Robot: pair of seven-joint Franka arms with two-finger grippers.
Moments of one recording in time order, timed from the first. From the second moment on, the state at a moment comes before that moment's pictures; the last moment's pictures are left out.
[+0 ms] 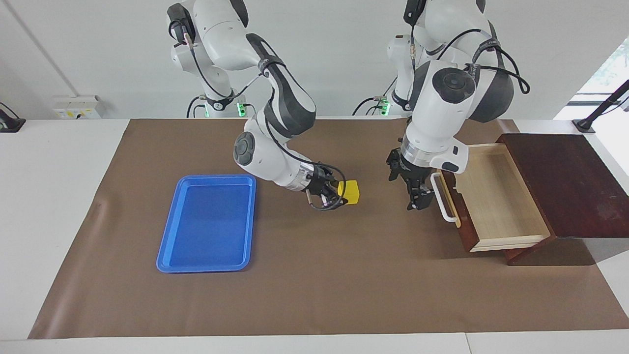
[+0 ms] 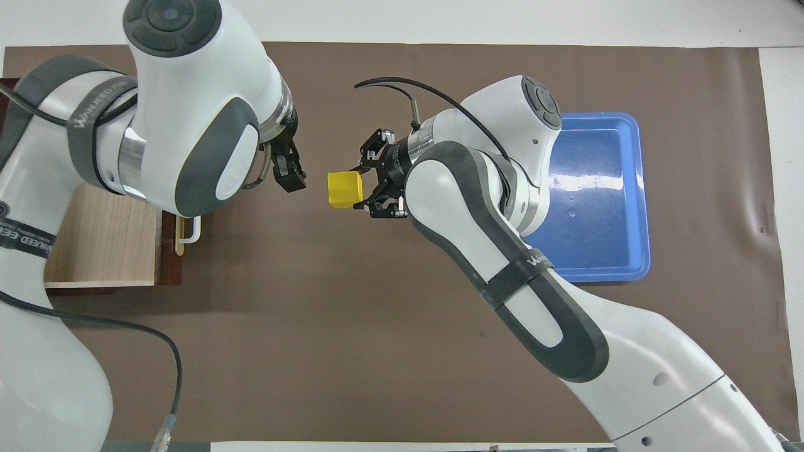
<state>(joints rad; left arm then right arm) -0.45 0.39 -0.02 -1.35 0.02 1.76 -2.23 0.47 0.52 0.01 -1.48 0.82 2.10 1.52</state>
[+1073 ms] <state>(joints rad) -0.53 0.34 -0.02 -1.55 0.02 1.94 -2.23 0.46 0.53 0.00 -1.47 0.82 2.12 1.55</state>
